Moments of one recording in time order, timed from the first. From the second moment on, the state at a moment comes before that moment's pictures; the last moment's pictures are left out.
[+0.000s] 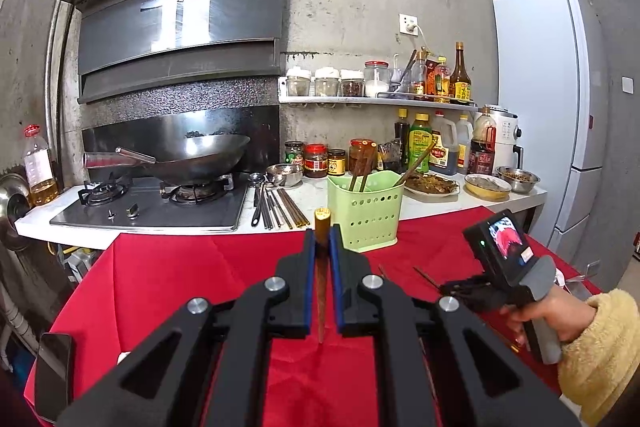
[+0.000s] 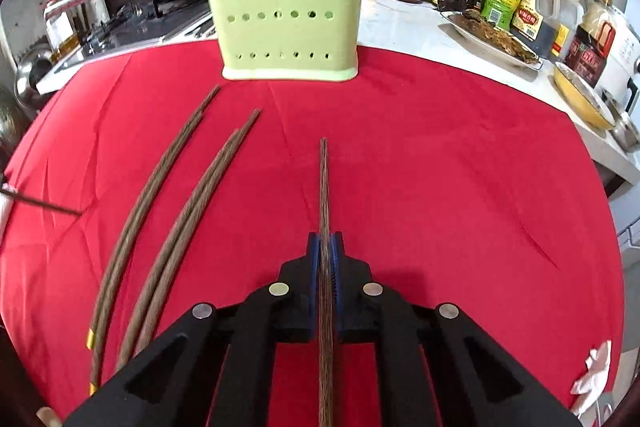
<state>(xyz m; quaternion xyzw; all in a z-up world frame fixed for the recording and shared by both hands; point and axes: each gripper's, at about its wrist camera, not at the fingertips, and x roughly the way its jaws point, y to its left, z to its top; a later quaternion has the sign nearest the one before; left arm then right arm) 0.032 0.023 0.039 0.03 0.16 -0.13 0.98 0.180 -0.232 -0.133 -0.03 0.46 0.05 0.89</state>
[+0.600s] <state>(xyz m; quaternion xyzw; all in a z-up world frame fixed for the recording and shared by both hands) 0.027 0.016 0.040 0.03 0.17 -0.12 0.98 0.048 -0.256 -0.142 0.00 0.42 0.04 0.91</state>
